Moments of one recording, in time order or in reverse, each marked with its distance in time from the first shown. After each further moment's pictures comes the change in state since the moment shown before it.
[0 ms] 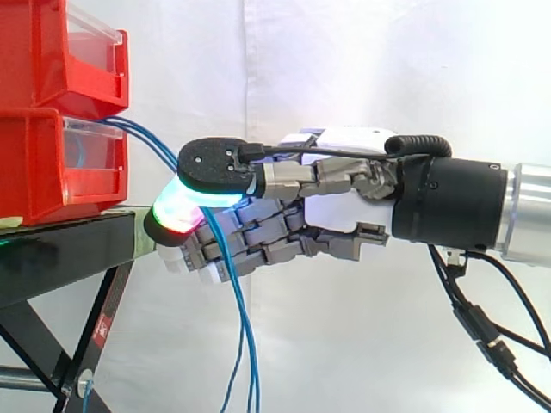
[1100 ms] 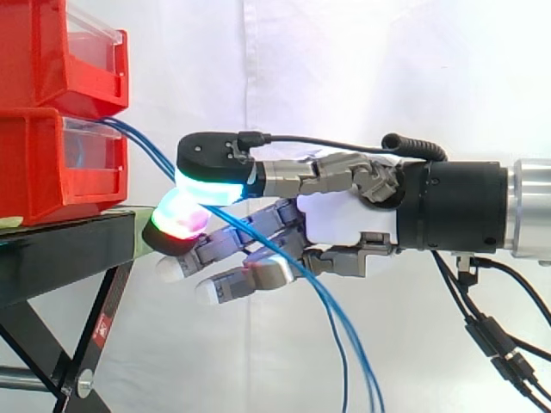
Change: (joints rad) arm 0.013 0.007 0.035 -0.154 0.022 0.245
